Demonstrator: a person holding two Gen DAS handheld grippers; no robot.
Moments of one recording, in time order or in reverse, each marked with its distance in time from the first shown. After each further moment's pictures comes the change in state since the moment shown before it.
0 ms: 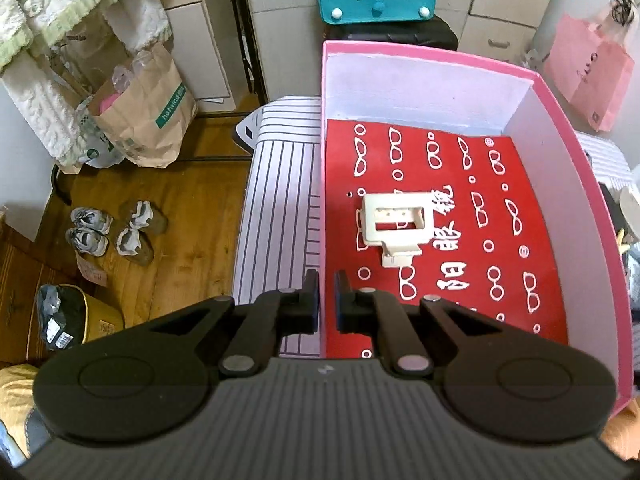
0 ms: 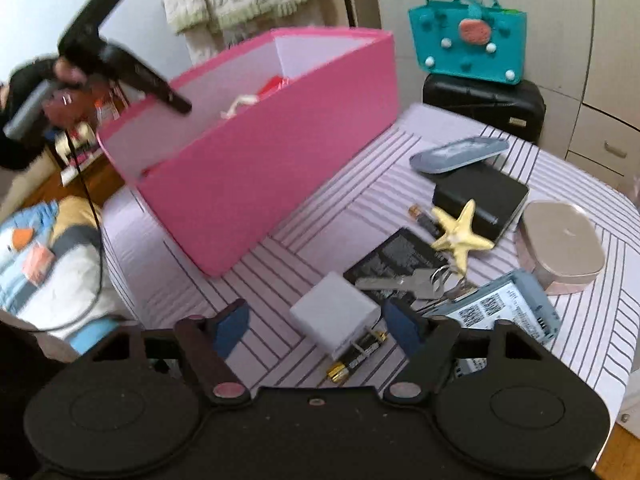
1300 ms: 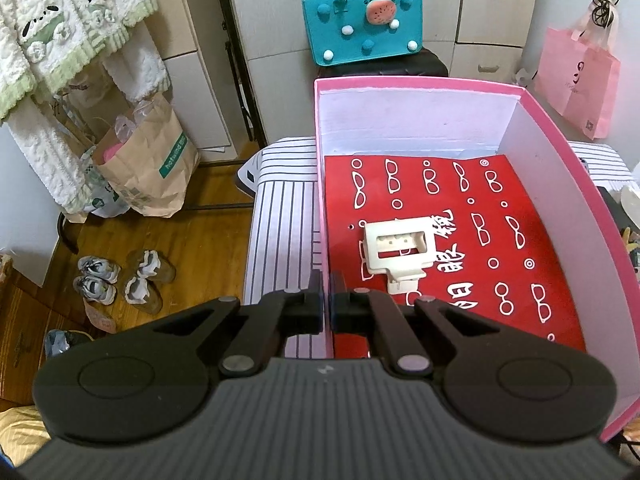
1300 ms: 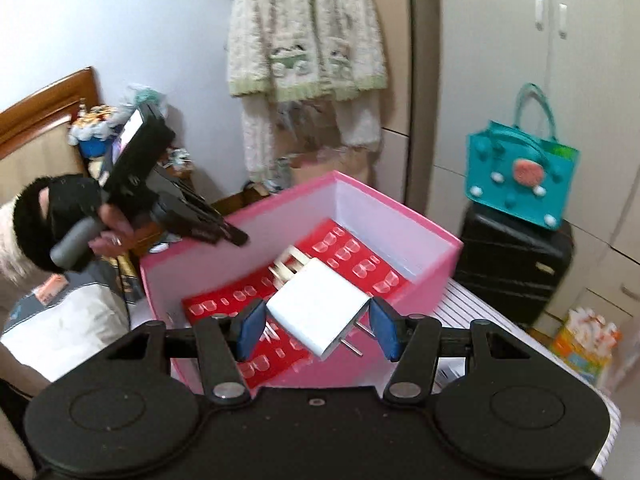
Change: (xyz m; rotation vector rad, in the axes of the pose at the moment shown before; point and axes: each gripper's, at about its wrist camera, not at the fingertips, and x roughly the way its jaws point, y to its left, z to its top) left arm -0.002 -0.004 -0.010 0.080 -0.141 0.021; right arm -0.035 0.054 0.139 -0.222 -0.196 0.062
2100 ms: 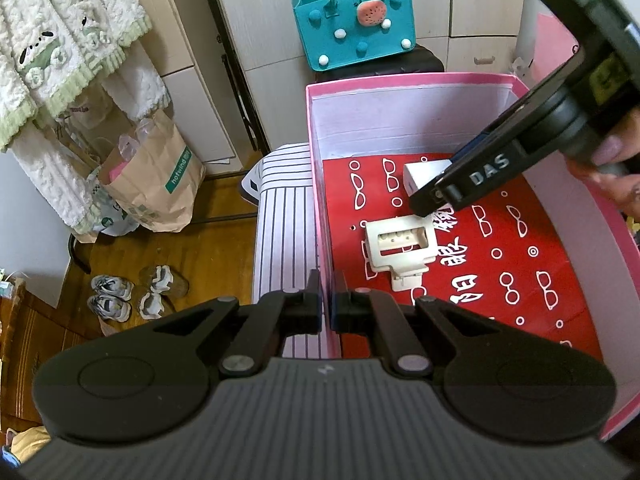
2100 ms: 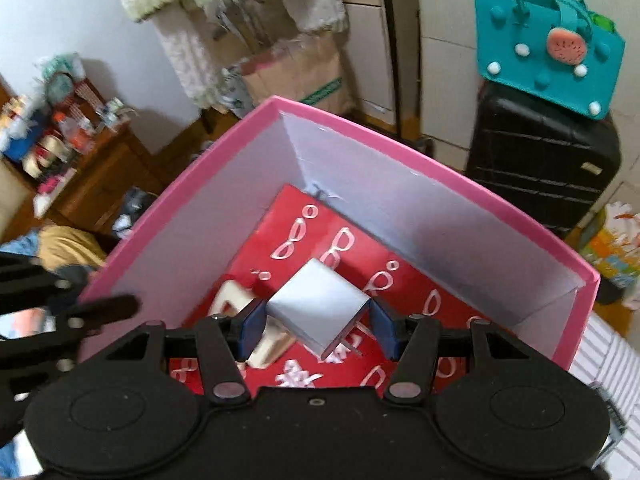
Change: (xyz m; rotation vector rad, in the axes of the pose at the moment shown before) left arm -0.004 -0.007 -0.002 0.075 -0.014 0.034; right arm 0.212 -0.038 0.056 0.258 0.375 -0.043
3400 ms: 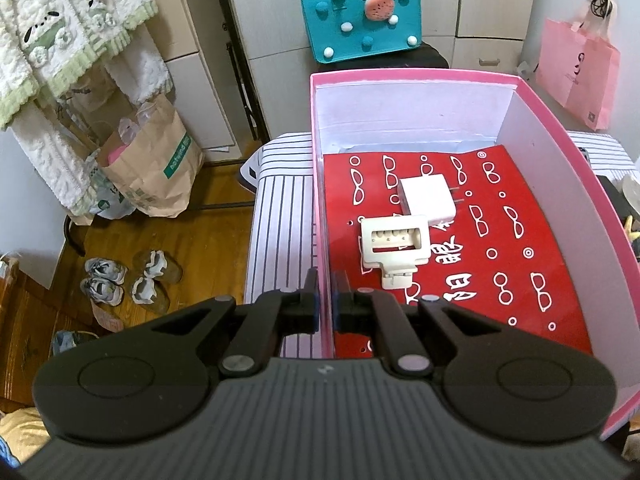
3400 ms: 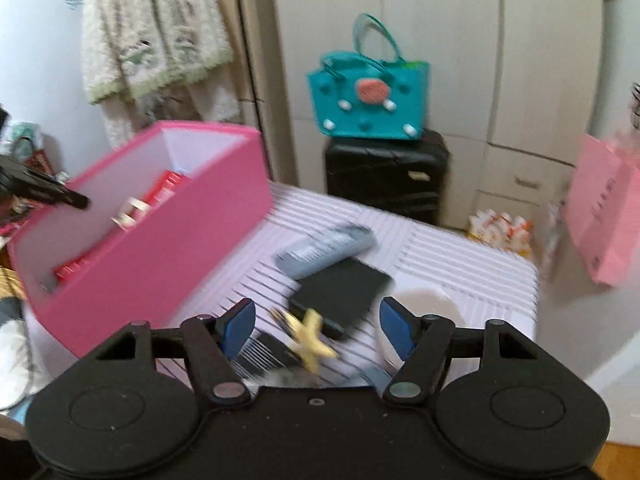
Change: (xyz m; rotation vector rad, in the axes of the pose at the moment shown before) left arm 0.001 0.000 -0.002 -0.057 0.024 -0.011; right arm -0.158 -0.115 -0.228 0.100 -0.356 -0.238
